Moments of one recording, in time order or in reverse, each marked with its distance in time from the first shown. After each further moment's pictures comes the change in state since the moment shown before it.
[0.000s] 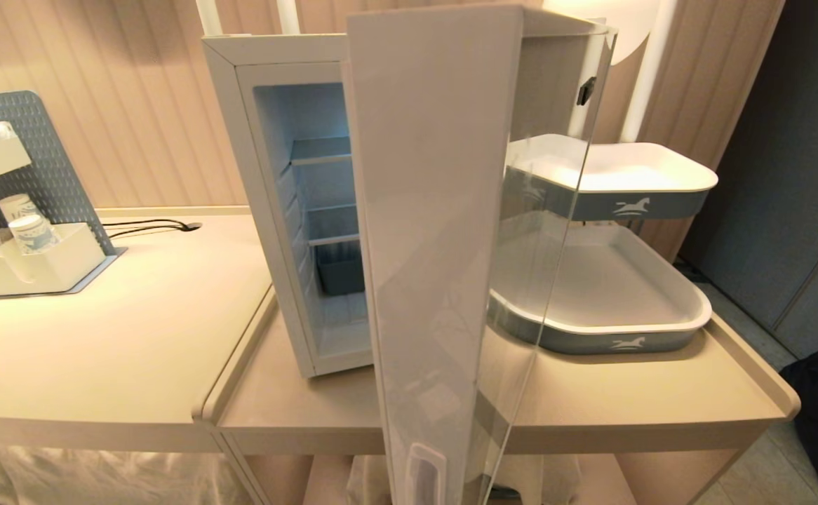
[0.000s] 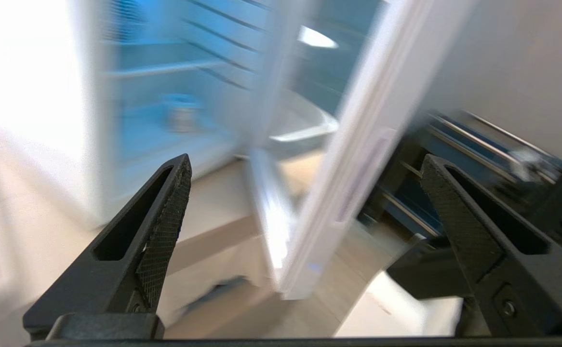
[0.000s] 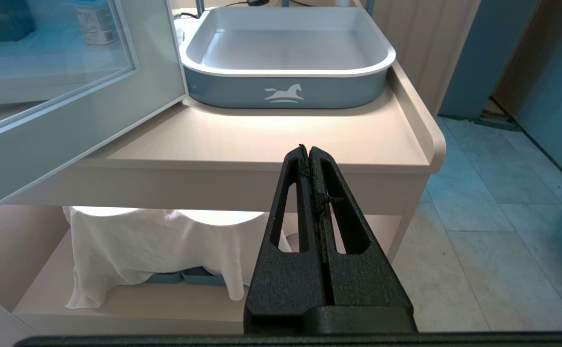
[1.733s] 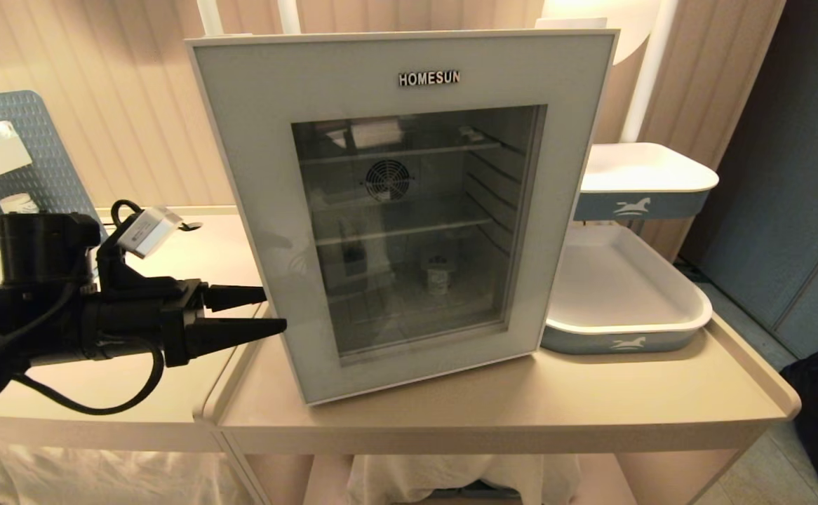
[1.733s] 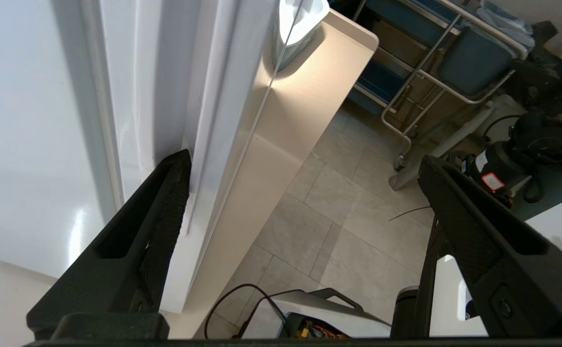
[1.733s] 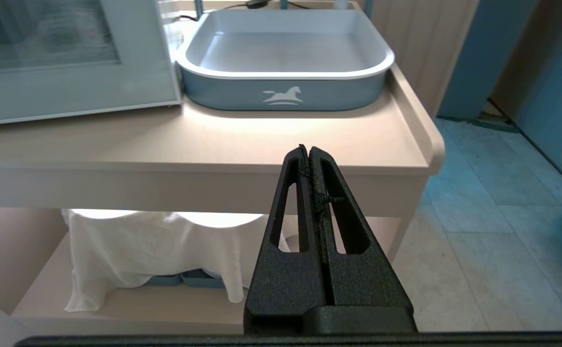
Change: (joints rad) left arm 0.139 1.203 -0.139 -0.446 -0.584 0.473; right arm -0.001 0.000 0.003 -0.009 -0.001 0.000
